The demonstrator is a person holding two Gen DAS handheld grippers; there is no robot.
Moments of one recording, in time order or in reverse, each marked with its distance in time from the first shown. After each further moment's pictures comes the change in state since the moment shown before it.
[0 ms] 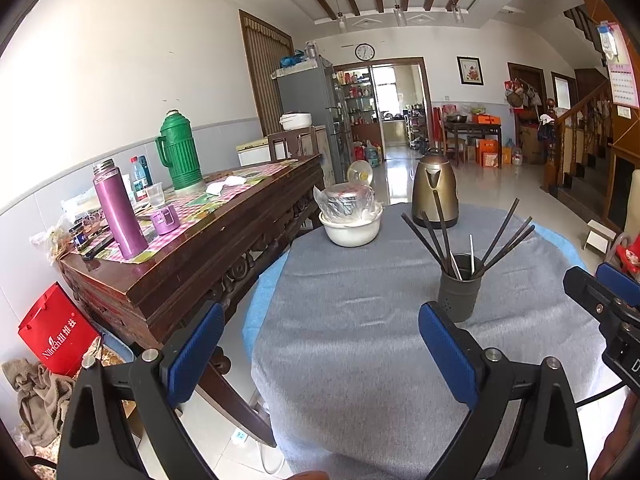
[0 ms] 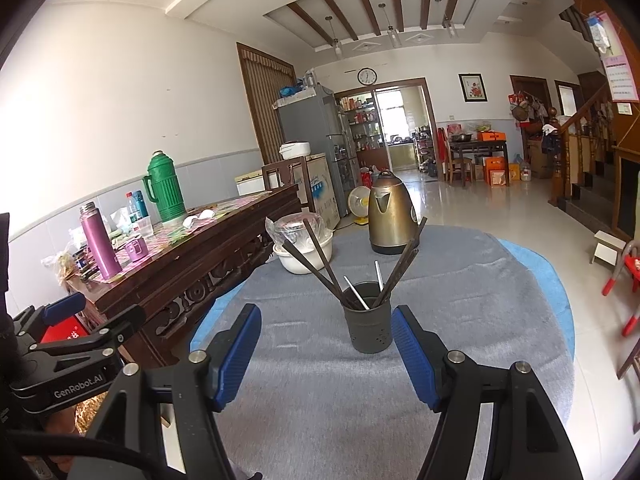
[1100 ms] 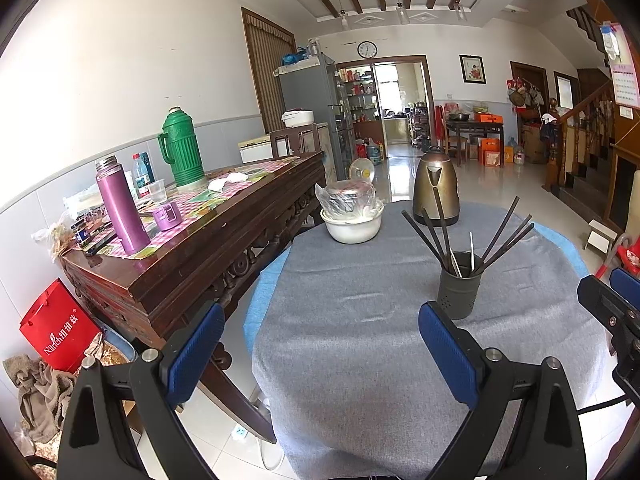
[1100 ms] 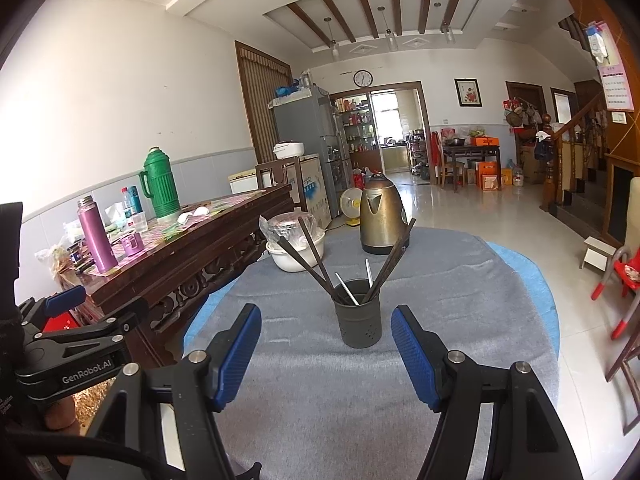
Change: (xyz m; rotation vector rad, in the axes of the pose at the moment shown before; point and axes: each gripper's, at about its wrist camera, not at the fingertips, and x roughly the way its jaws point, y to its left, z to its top) left arm -0.002 -0.001 -0.001 -0.006 0.013 0.005; right arm -0.019 0.004 -0.003 -0.025 -0.002 -0.039
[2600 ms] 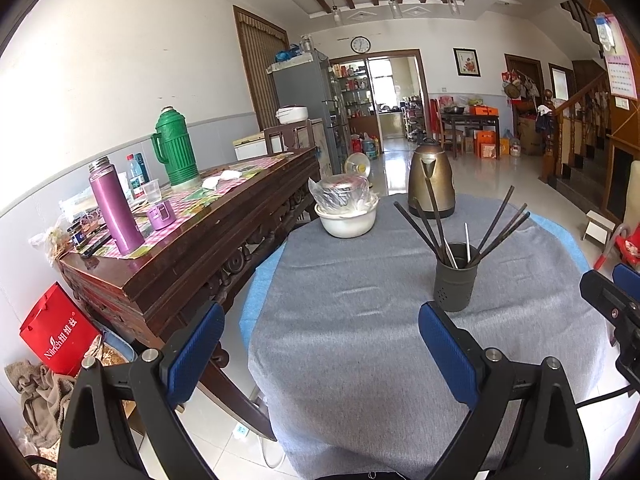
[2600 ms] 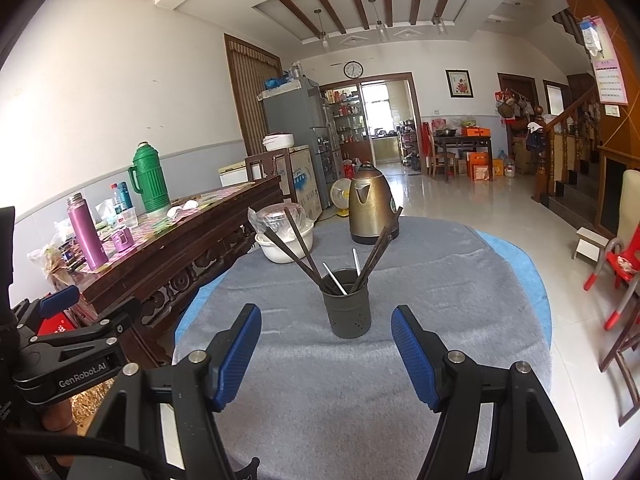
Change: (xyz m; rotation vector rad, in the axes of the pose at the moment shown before) left arm 0.002 -0.007 -0.003 0.031 0.014 -0.011; right arm 0.001 -0.012 -0.002 0.016 0.036 -0.039
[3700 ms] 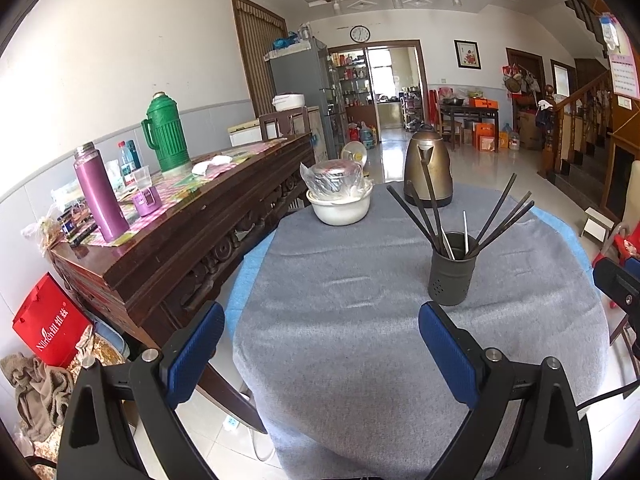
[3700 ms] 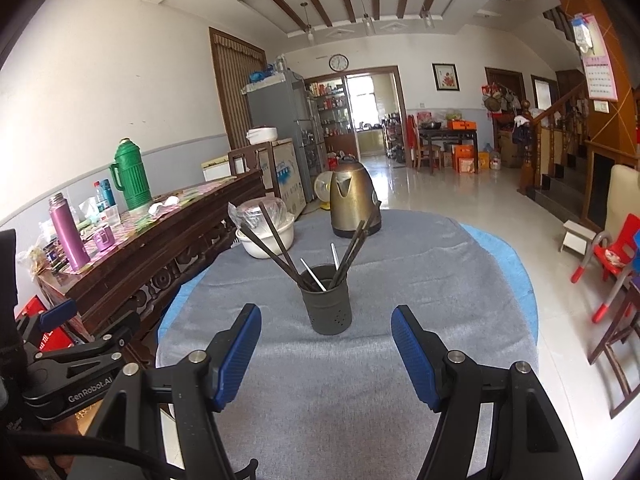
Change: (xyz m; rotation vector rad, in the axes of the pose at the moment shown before) left arm 0.030 -0.013 -0.004 -0.020 0.051 -0.020; right arm 0.013 -0.010 0.008 0.010 0.037 -0.057
